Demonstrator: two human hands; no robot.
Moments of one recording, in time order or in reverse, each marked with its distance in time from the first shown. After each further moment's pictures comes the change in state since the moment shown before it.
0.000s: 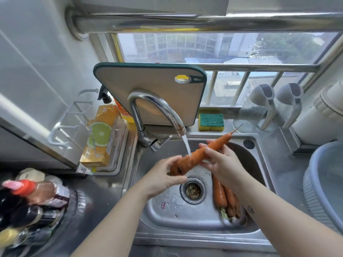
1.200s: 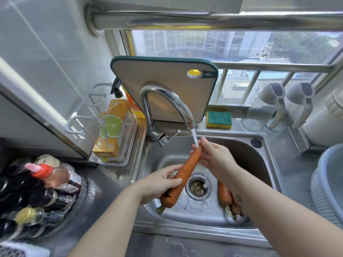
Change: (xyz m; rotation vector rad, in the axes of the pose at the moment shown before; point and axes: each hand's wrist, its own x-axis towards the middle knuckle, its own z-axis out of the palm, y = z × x) left_hand -0.034 -0.017 -0.010 -0.251 -0.224 -0.255; right_hand 0.002 0.012 0.030 -0.166 0.007 0.099
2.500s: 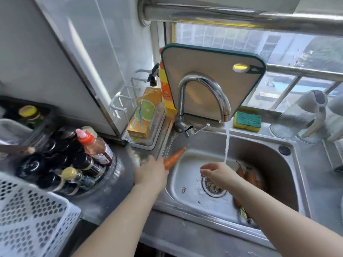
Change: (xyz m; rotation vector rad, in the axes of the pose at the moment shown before) left_hand -0.042 -0.037 -0.019 1.032 0.740 -0.262; right_hand -0.023 0.048 0.022 -1.168 -0.177 0.023
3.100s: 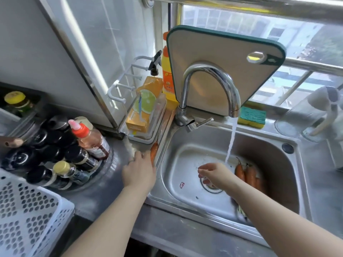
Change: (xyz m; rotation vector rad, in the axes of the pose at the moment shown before) left_hand 0.013 -0.029 0.028 0.018 0.127 -0.091; right_hand 0.021 0.016 0.019 0.048 -0.063 0.069
